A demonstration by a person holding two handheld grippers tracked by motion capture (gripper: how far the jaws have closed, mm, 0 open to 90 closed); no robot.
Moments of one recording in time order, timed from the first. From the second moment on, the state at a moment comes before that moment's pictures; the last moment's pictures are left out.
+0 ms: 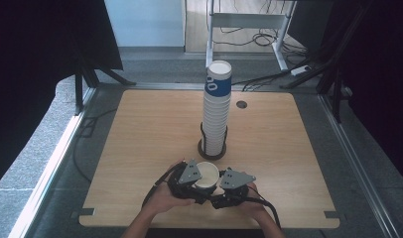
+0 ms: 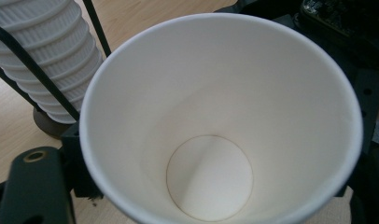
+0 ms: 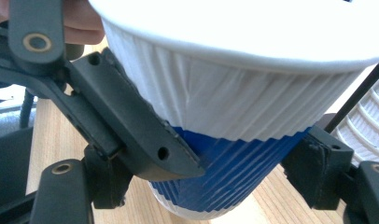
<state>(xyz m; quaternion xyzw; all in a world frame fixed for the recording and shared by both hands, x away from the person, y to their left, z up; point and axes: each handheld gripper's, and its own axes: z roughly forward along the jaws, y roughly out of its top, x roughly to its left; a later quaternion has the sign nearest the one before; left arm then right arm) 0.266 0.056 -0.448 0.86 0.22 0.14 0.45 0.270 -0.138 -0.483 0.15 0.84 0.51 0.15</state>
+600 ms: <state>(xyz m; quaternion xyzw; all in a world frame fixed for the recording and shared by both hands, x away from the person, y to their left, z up) 0.266 0.085 -0.431 0.80 0.26 0.13 0.53 0.277 -0.159 -0.482 0.19 0.82 0.52 0.16</state>
